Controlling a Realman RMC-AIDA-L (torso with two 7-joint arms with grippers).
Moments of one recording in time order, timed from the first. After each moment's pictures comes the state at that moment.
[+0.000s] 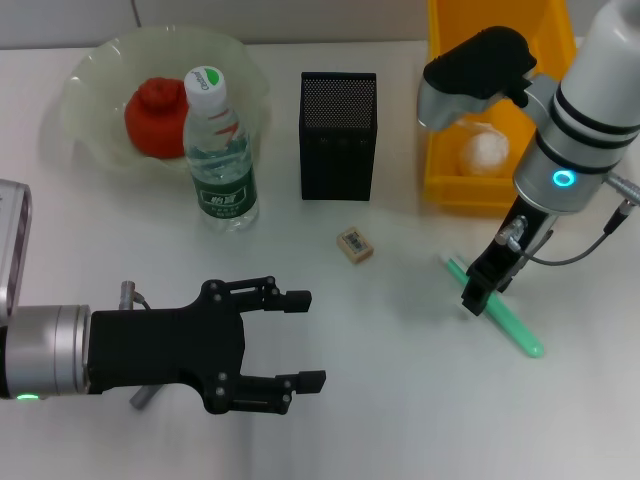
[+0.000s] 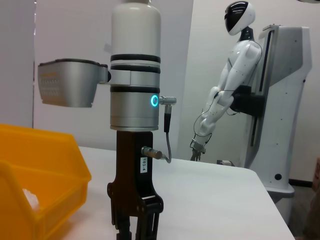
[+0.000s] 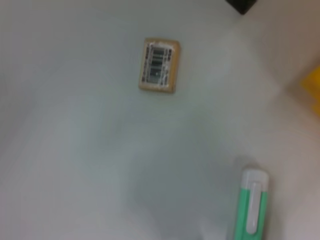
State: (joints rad) left arm -0.35 -2.07 1.12 0.63 1.72 1.67 -1.05; right arm 1.01 2.09 -1.35 -0.69 -2.73 -1.52 2.68
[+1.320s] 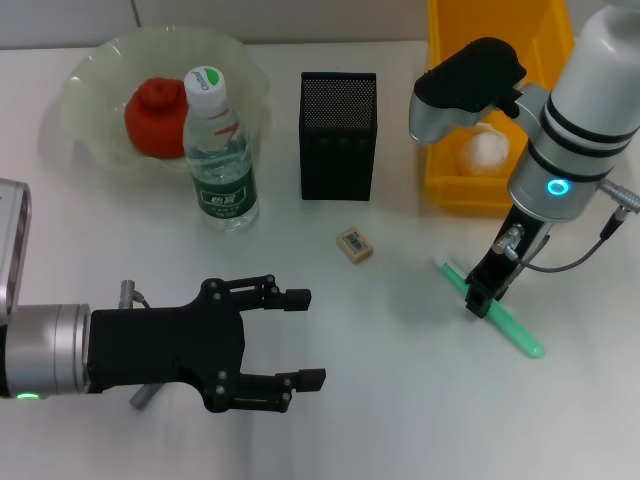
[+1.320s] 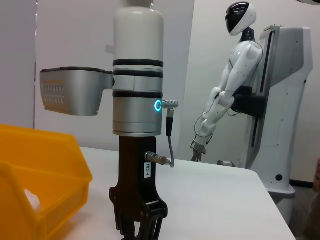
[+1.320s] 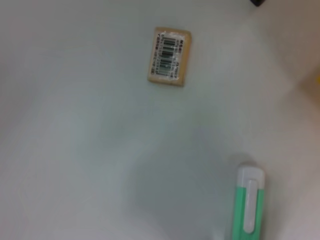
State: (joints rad) left arm -0.36 -2.07 1.11 0.62 1.72 1.67 -1.05; right arm 1.02 2.09 -1.40 -0.68 -2.70 -1.51 2.68
